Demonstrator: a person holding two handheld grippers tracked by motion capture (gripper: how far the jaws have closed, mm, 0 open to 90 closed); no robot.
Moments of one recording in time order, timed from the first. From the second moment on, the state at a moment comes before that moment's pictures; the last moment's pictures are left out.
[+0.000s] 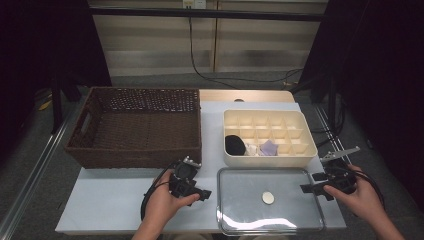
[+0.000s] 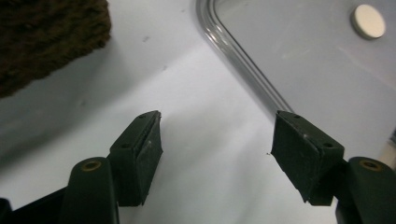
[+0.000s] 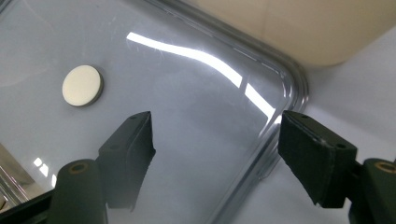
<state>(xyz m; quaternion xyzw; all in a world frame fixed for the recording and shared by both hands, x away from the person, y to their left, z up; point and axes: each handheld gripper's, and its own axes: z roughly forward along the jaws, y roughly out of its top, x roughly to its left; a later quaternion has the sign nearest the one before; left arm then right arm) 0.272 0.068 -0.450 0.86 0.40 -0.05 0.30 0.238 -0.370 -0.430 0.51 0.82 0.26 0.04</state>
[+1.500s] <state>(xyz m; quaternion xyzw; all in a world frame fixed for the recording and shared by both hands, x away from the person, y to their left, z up) 0.270 0.035 -0.457 0.85 0.42 -0.14 0.27 0.230 -0.379 -0.451 0.58 0.78 0.23 -0.03</state>
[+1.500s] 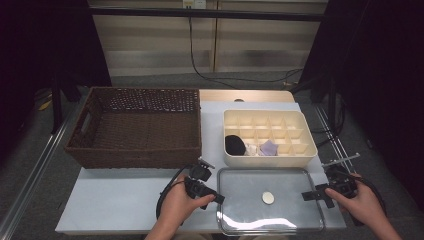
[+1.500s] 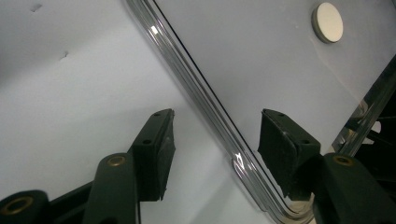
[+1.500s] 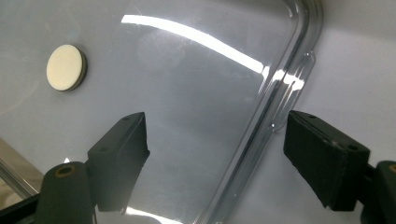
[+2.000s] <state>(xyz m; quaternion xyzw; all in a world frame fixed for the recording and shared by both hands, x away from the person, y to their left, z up) 0.271 0.027 -0.457 0.84 0.45 -0.15 0.26 0.226 -0.380 -0.449 0.60 0.76 0.22 -0.05</state>
